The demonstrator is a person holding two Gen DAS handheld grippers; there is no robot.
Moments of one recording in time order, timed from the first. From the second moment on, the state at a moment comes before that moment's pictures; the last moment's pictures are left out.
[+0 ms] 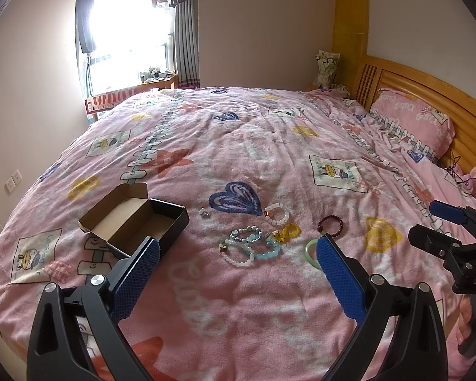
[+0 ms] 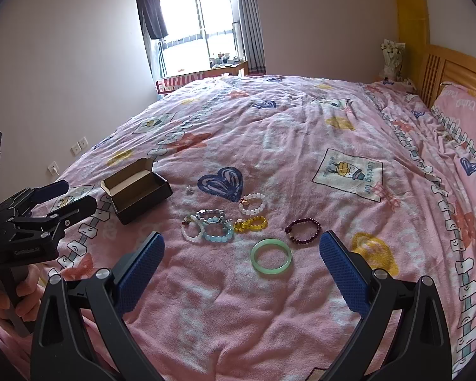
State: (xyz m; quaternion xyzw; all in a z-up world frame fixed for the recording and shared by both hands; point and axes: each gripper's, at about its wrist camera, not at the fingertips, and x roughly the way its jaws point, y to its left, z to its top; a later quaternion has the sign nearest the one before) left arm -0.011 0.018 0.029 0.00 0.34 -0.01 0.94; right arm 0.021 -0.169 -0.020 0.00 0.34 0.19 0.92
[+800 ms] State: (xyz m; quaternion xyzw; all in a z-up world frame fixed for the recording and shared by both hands) left arm 0.061 0.050 -0.025 -0.03 0.40 0.00 0.92; right arm 0.100 -0.189 -0.090 -0.01 0.39 0.12 0.91
